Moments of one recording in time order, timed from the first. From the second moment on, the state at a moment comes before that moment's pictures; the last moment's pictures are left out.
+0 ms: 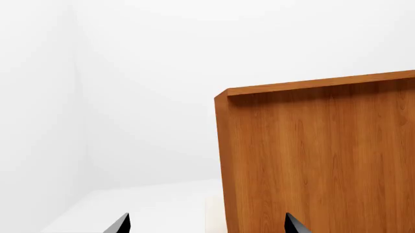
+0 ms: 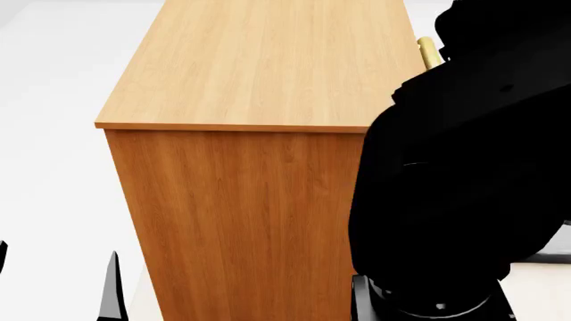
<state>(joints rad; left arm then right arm) 0.00 -0.40 0.41 0.73 -0.16 -0.33 -0.53 1.30 0.00 -0.17 -0.10 -1.77 1.11 -1.57</state>
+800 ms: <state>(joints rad) 0.00 -0.41 0.42 0.72 -0.17 -0.33 -0.54 1.63 0.00 -0.66 0.07 -1.45 1.56 -1.57</state>
